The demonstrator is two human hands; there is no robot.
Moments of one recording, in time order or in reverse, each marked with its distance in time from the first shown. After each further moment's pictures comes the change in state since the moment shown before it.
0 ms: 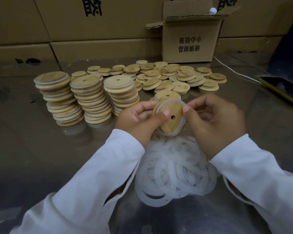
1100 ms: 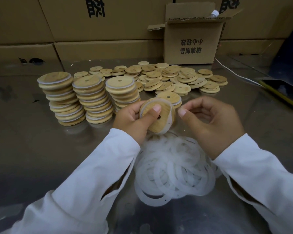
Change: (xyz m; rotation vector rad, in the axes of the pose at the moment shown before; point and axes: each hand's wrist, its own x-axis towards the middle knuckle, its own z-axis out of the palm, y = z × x) left_hand 0.002 -0.001 -0.005 0.050 0.021 0.049; right_hand 0.002 -0.003 -0.003 0.163 -0.150 0.025
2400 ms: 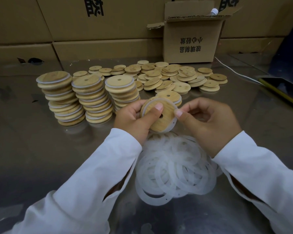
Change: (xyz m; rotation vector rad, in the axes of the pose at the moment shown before) left_hand 0.001 -0.001 0.001 -0.016 0.032 -0.013; right_hand 0.000 0.002 0.001 -0.016 -0.051 0.042
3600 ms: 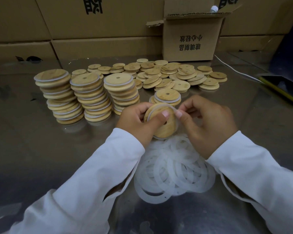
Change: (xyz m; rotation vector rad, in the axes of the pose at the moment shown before) left_hand -0.005 0.001 0.001 0.304 -0.090 0.130; right_hand -0.002 0.003 -0.001 -0.390 -0.008 -0.185
